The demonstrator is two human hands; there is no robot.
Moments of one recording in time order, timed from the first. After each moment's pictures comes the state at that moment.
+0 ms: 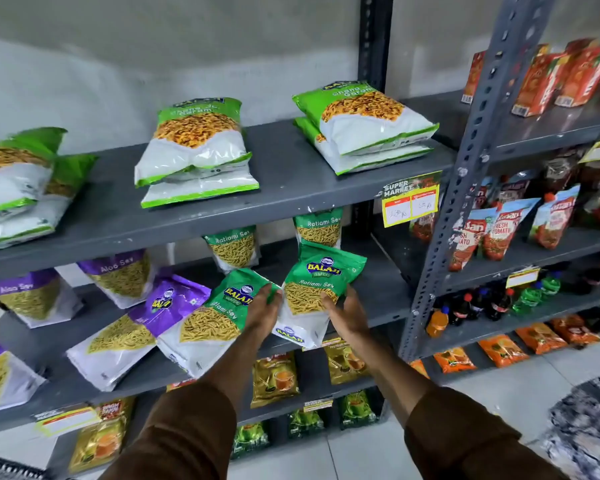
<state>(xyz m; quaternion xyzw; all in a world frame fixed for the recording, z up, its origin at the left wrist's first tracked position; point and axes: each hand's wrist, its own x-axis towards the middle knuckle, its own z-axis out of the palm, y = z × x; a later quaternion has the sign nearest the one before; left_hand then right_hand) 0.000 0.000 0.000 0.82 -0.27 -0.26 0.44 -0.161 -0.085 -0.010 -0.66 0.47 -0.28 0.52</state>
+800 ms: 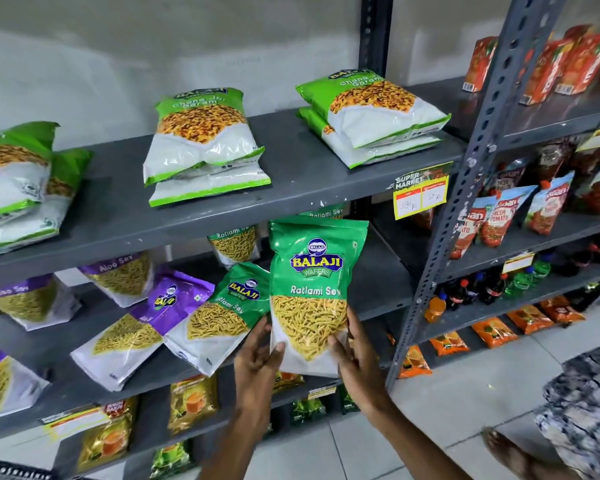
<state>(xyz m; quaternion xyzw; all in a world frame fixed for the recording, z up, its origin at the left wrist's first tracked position) -0.080 0.121 0.036 0.64 -0.15 -0.31 0.69 -0.209 0.022 0.005 -0.64 0.32 -0.37 0.60</state>
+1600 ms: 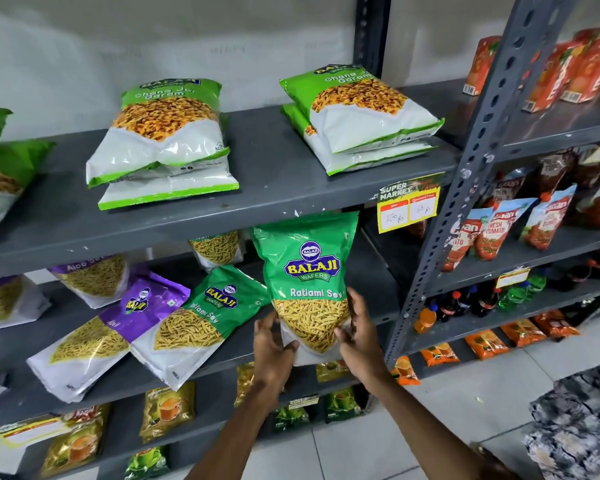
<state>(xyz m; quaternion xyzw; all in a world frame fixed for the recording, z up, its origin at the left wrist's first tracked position) -0.071 0.026 -0.026 0.75 -0.27 -0.26 0.55 -0.215 -0.075 -0.010 -0.69 0.36 -0.34 0.53</state>
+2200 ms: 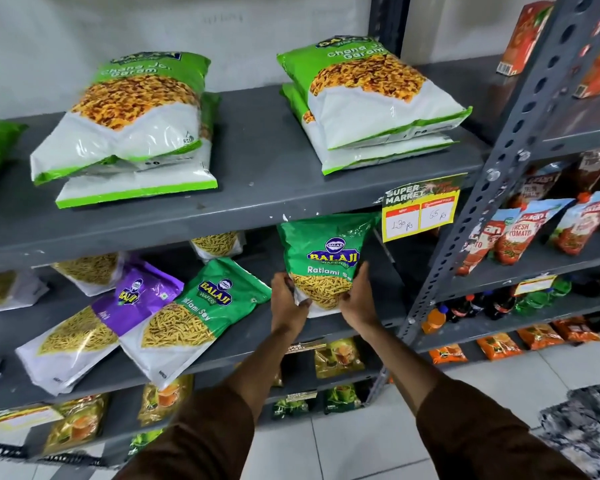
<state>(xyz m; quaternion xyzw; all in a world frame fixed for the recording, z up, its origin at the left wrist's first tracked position) -0.047 -0.090 -0.040 0.80 -0.28 -0.20 0.49 -0.161 -0.192 -0.047 -0.71 0.40 -0.33 0.48</state>
